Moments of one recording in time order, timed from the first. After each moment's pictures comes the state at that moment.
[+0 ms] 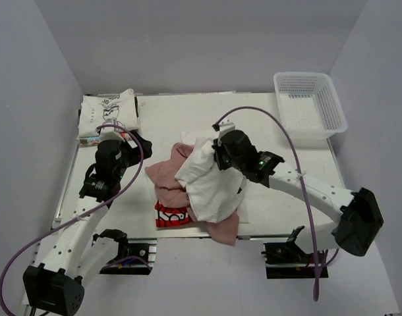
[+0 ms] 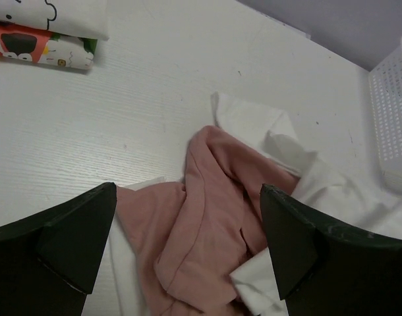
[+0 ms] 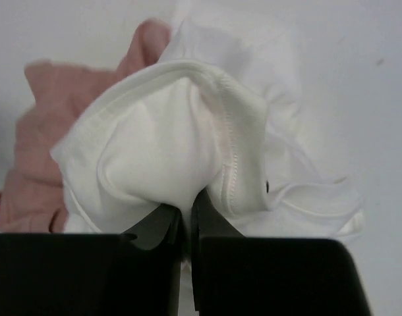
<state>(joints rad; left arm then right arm) -0.24 0.84 0.71 -0.21 -0.12 -0.53 0.86 1.36 1.05 -0.31 0.18 0.24</state>
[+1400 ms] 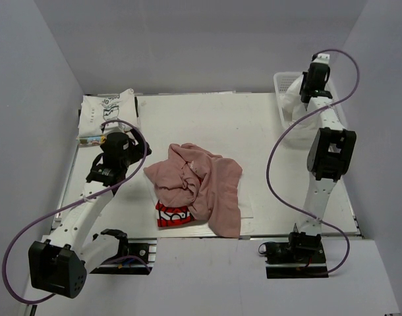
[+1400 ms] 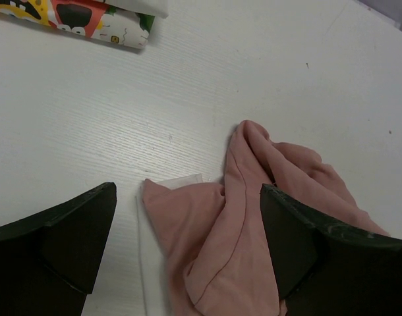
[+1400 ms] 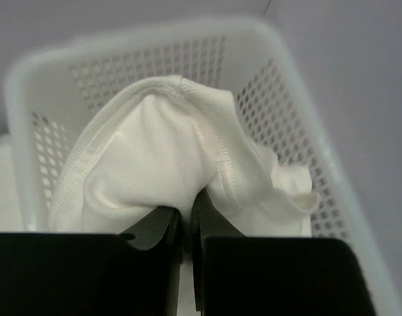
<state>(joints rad) -0.24 1.01 0.77 -0.27 -0.25 -0.54 -0.09 2.16 1.94 -0.13 0.24 -0.04</state>
